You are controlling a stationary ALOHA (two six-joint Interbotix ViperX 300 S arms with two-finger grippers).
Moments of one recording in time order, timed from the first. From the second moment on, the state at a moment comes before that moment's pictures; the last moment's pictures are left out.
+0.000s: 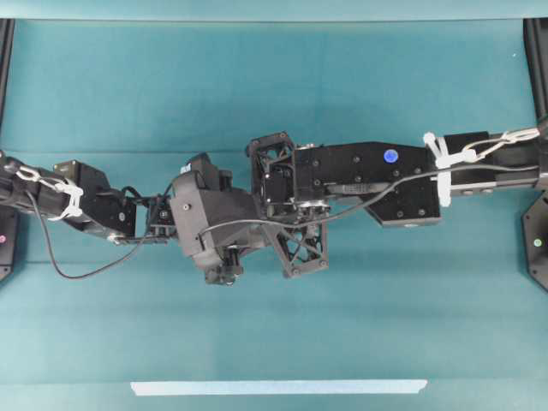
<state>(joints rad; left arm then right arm) 0.01 0.32 0.79 0.01 -0.84 -0.19 0.04 0.26 -0.09 -0.09 1.21 -0.25</state>
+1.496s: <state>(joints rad) 0.00 0.32 0.79 0.01 -0.79 -0.13 0.02 0.08 0.07 -0.05 1.02 0.05</state>
